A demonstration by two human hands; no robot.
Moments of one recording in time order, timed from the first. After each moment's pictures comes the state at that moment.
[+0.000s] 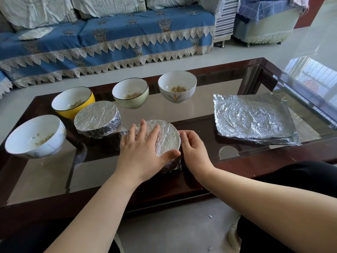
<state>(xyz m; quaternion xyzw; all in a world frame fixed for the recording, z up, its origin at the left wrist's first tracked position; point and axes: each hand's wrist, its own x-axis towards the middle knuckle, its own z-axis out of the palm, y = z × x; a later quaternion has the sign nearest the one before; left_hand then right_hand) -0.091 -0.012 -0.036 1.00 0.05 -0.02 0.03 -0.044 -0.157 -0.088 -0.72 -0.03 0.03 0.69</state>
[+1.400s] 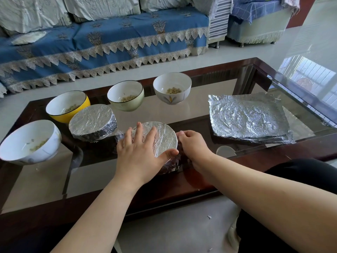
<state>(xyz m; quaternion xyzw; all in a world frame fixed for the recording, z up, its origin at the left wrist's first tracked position) -0.089 -0.019 -0.038 1.00 0.07 0.00 0.03 -0.017 -0.160 -0.072 -0.77 0.07 0.13 0.62</state>
